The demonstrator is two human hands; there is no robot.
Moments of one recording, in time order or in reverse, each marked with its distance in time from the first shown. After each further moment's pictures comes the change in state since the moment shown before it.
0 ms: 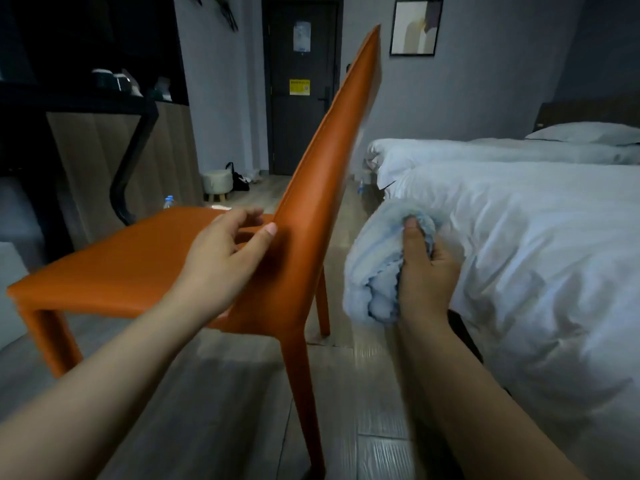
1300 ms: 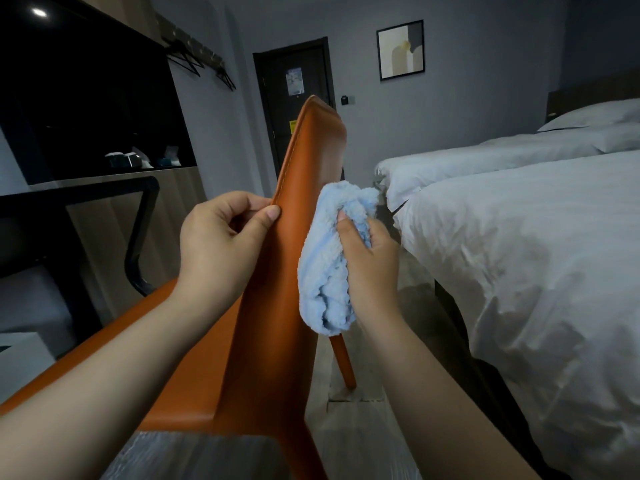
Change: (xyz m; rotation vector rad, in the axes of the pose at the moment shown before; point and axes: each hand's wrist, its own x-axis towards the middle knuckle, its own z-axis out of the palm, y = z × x) left_hand 0.096 0.085 0.022 0.023 0.226 0.232; right_hand 0.075 -0.025 0.074 0.123 -0.258 -0.006
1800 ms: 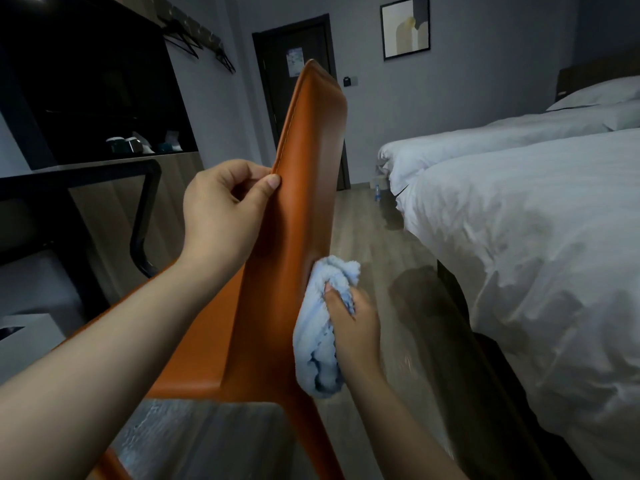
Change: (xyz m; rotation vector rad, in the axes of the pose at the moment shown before) left_hand -0.002 0.000 0.002 0.010 0.032 0.007; right_hand -0.076 0.089 -0.008 -0.076 -0.038 0.261
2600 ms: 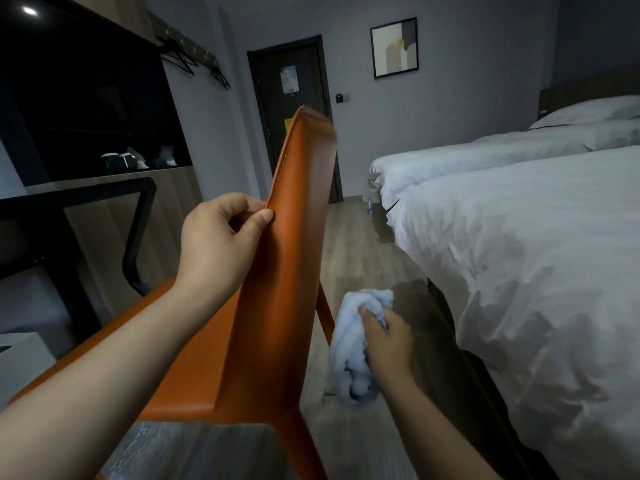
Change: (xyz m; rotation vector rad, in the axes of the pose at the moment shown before) left_hand 0.001 0.006 -0.007 0.075 -0.080 -0.007; right_hand 0.024 0.008 -0.057 -0.268 0.095 0.037
